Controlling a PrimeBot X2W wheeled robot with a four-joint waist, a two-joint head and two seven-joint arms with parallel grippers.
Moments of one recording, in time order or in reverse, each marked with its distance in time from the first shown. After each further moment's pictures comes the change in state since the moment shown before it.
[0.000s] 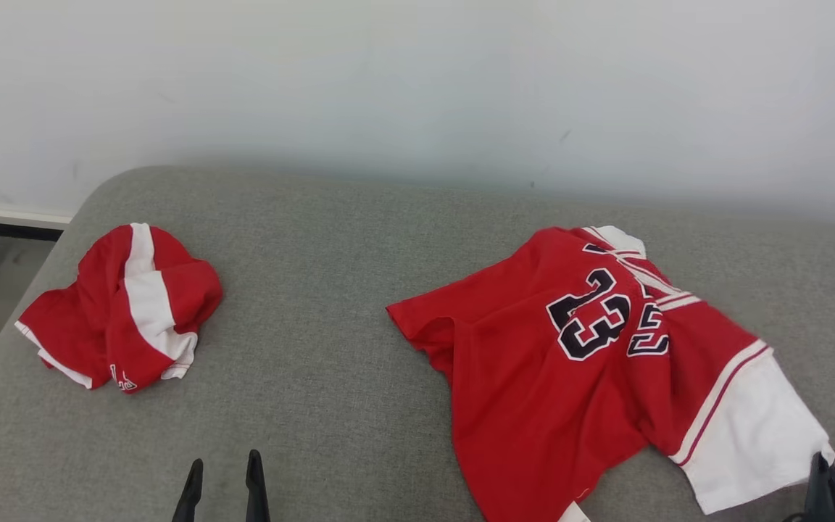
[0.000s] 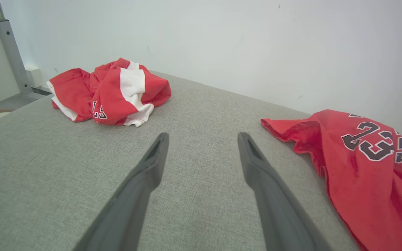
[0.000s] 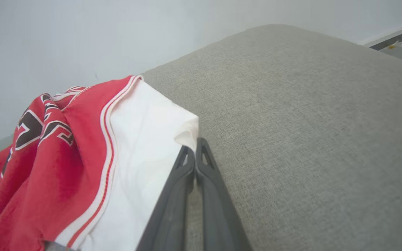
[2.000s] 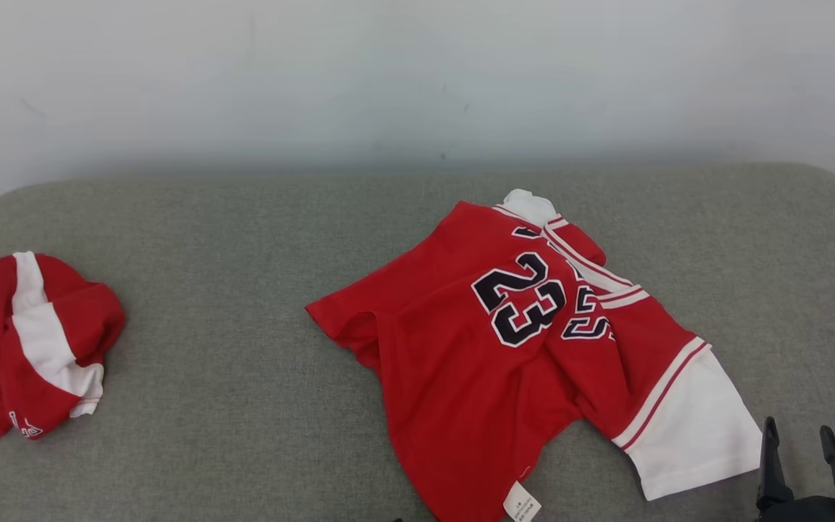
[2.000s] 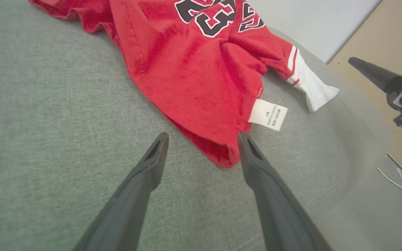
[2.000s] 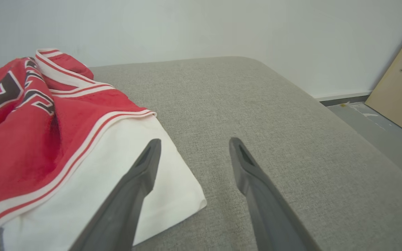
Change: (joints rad) left arm -0.110 0.000 -0.426 0.291 -0.061 -0.152 0.000; right arm 0.052 0.043 0.003 -0.175 -0.359 0.000 -0.012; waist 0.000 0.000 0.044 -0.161
